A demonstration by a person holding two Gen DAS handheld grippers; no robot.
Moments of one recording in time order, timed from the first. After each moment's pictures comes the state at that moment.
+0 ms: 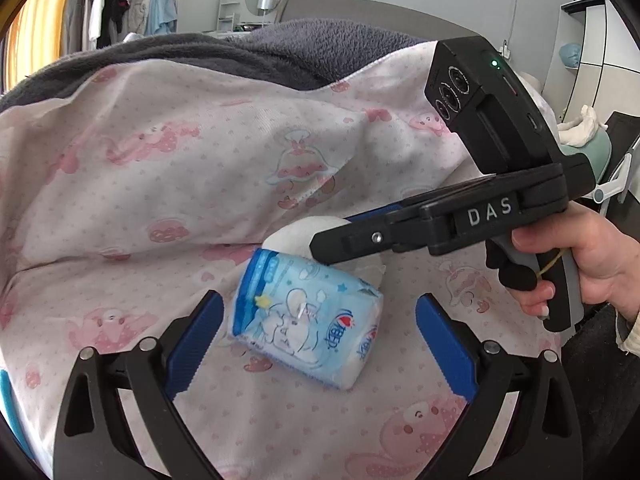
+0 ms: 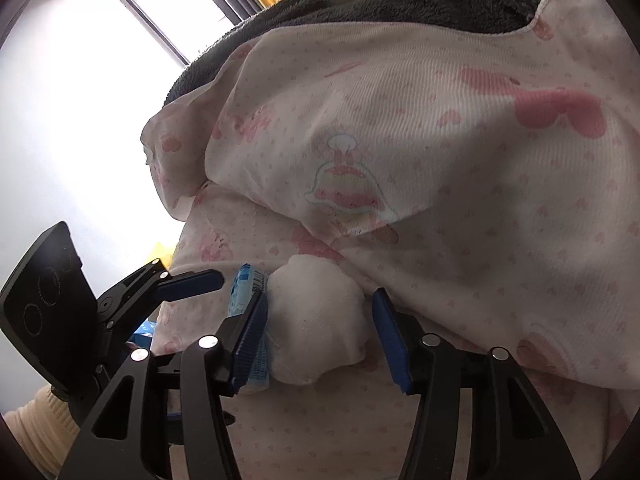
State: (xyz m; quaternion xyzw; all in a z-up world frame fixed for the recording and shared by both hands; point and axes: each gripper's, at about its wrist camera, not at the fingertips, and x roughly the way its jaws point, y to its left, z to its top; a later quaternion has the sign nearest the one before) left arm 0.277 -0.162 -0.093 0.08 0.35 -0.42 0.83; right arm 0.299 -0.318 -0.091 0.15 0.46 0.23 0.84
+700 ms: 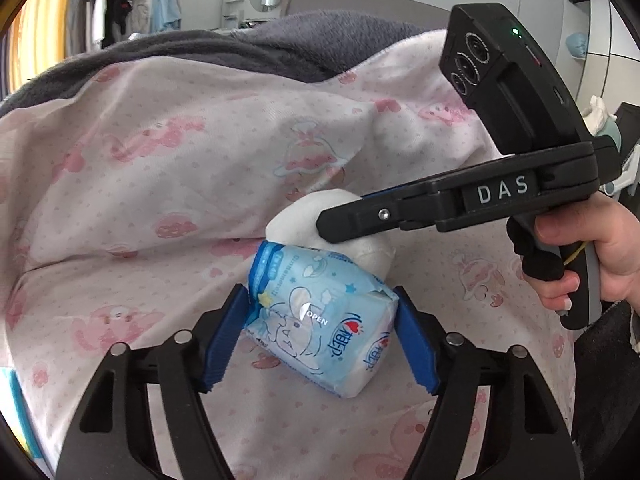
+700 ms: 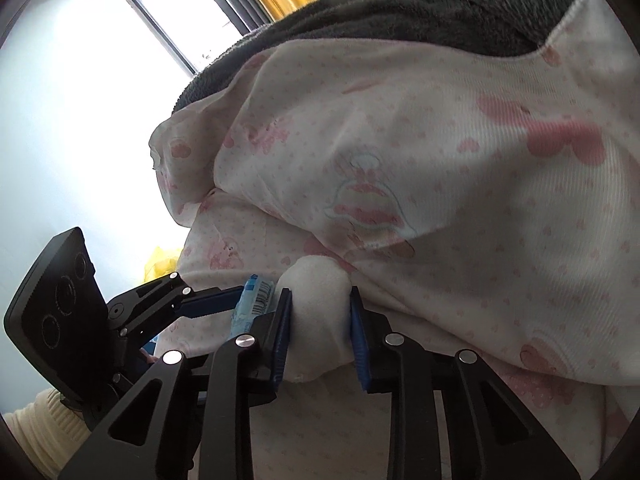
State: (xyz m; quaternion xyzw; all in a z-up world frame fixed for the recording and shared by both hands) left arm 0.275 -0.163 -0.095 0.10 0.35 -0.39 0.85; right arm 0.293 -0.308 -0.078 0.14 0.44 0.23 0.86
